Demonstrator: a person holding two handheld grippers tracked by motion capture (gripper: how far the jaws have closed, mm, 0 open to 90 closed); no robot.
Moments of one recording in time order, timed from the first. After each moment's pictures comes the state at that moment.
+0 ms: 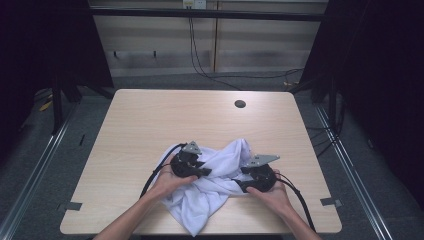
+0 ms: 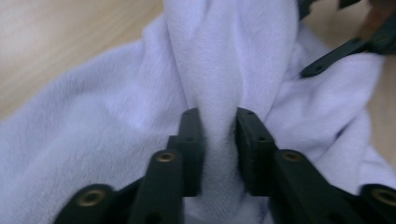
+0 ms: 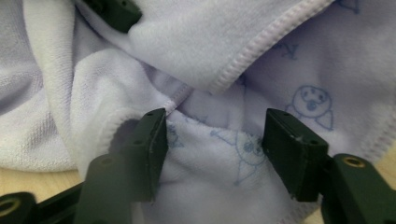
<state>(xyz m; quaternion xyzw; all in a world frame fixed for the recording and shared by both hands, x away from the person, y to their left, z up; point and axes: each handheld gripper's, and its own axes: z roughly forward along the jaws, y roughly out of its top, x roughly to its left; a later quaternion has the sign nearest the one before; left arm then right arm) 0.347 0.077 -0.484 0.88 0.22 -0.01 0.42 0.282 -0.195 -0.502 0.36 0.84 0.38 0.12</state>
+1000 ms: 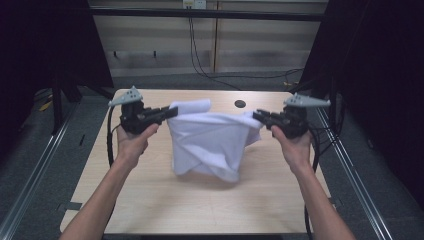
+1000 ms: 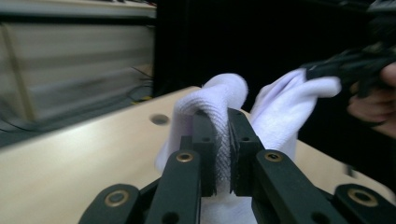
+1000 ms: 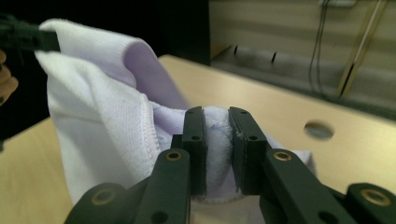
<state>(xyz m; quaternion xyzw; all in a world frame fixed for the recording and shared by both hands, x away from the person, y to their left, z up) 0.380 0.168 -0.318 0.74 0.29 0.12 0.60 0.331 -0.237 -0.324 0.41 0.72 0.52 0.20</state>
